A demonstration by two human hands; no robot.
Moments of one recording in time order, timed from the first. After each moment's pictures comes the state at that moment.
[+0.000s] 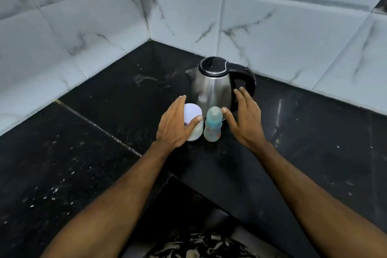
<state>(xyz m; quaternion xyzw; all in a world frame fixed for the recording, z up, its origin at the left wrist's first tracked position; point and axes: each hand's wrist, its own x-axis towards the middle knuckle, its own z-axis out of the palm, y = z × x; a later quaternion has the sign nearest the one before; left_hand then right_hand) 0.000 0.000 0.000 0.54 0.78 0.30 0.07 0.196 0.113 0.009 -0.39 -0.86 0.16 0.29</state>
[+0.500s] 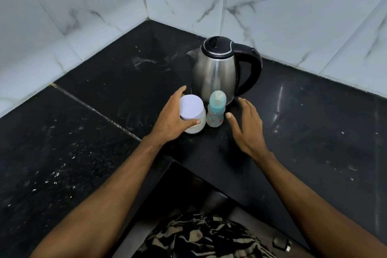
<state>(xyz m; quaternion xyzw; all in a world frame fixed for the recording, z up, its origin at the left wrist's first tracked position) -0.009 -0.021 -0.007 0.51 0.74 0.38 0.21 0.214 0.074 -0.029 -0.45 -0.82 0.25 0.26</state>
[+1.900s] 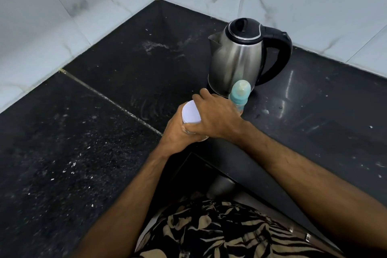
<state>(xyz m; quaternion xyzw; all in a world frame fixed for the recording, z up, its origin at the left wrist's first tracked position) -0.015 -0.075 -0.043 0.42 0.71 0.46 0.32 0.092 0.030 0.023 -0.24 -0.97 0.05 0.05</state>
